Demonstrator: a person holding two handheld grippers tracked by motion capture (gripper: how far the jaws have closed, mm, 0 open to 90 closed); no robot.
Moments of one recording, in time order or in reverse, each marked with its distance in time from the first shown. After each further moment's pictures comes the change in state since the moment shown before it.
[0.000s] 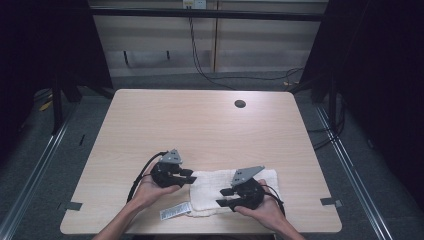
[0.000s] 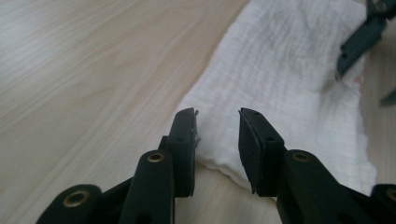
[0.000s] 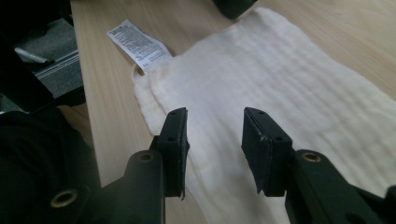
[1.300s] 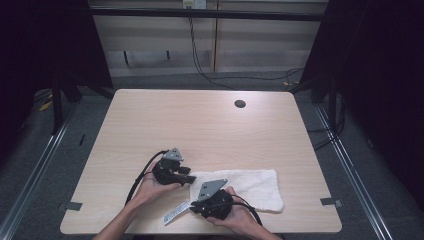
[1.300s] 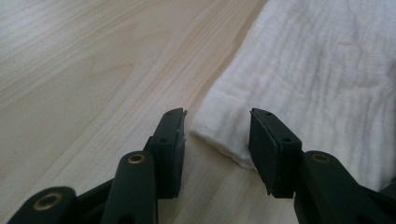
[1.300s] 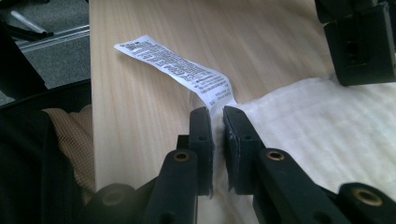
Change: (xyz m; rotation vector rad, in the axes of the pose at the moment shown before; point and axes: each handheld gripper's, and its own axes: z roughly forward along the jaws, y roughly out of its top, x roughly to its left) left arm 0.014 -0.005 0.016 0.062 0.019 -0.046; right arm 0.040 0.022 0.069 0.018 0.019 -0.185
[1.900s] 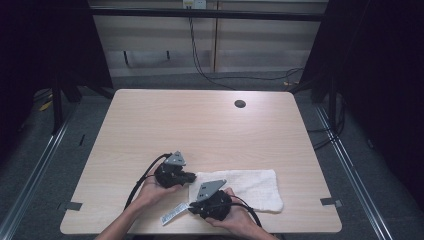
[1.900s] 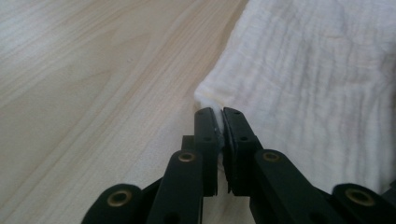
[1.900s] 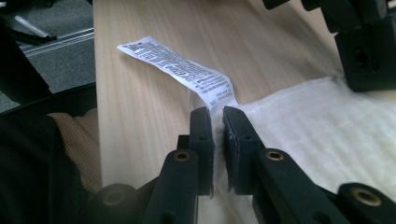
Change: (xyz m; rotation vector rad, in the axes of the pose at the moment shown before) left arm -0.010 -0.003 0.005 -0.015 -0.013 0.061; right arm 0.004 0.002 0.002 -0.004 0.007 0.025
